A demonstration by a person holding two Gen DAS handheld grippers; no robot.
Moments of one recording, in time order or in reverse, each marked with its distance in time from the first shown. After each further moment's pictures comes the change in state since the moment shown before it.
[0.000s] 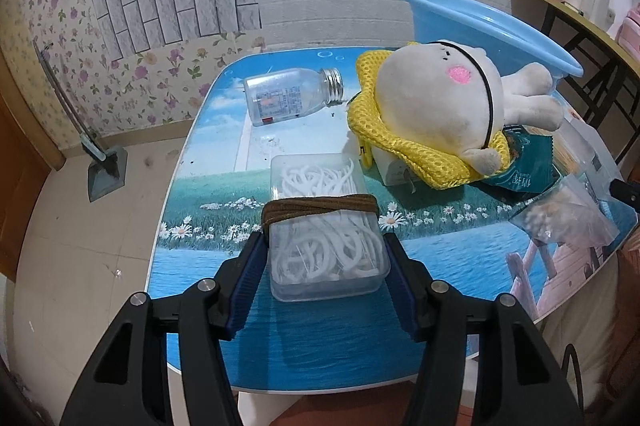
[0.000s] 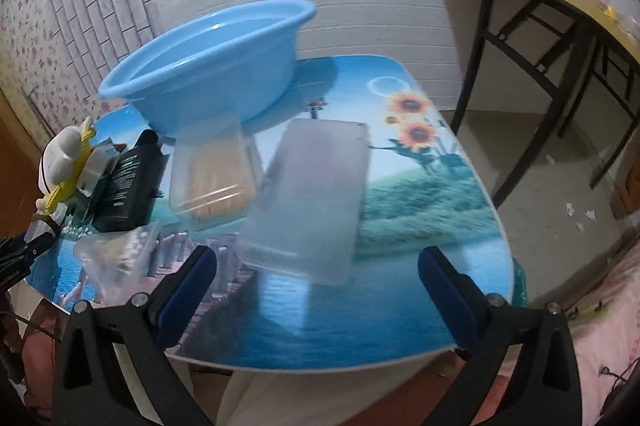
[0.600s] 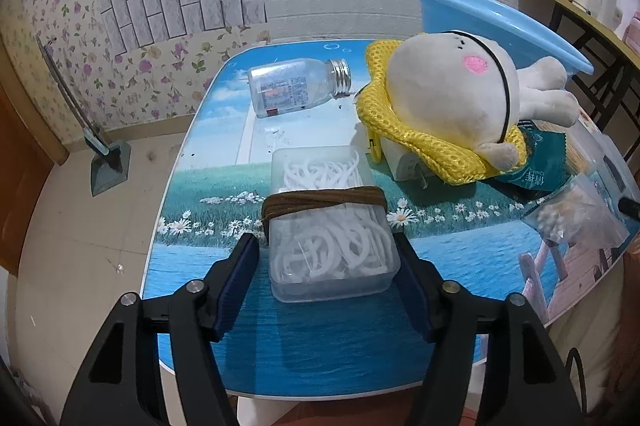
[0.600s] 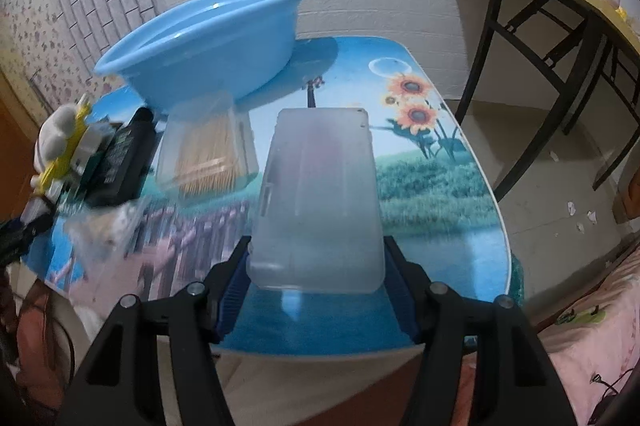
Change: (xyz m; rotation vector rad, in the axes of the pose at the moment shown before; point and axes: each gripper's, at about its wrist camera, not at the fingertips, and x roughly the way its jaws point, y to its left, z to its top) left arm 0.010 0.003 -0.002 -0.018 0.014 0.013; right arm -0.001 -0.011 -0.011 -0.043 0.058 0.016
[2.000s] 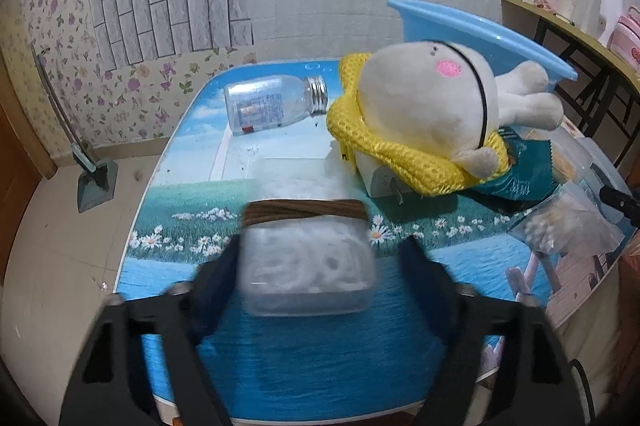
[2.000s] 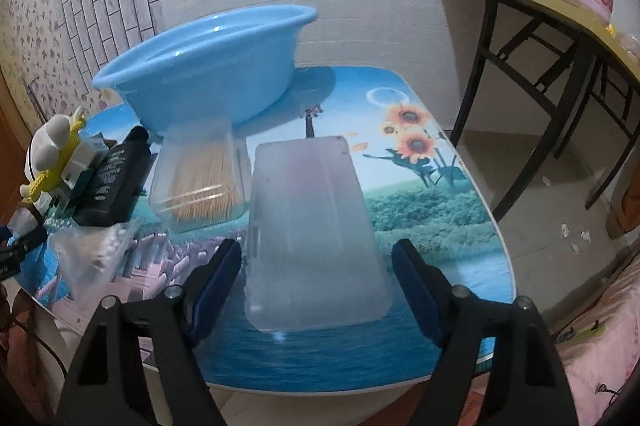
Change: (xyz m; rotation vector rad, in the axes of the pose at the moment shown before) left arm 0.005 -0.013 -0.008 0.007 -0.111 -0.043; right arm 0.011 0.006 0.002 -0.003 -0.120 -0.041
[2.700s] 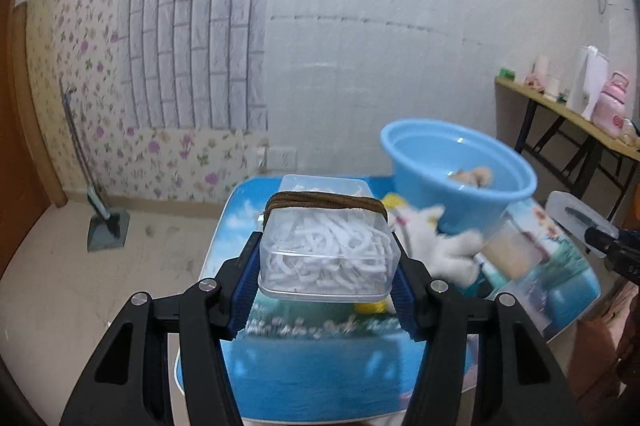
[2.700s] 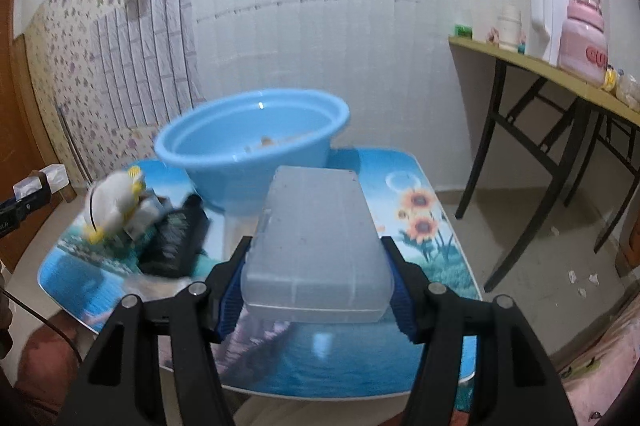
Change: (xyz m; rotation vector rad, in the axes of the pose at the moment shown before) left arm -0.102 -0.004 0.046 -0.045 -0.272 0.005; right arm -0.071 0.019 0.027 -0.044 -0.226 0.070
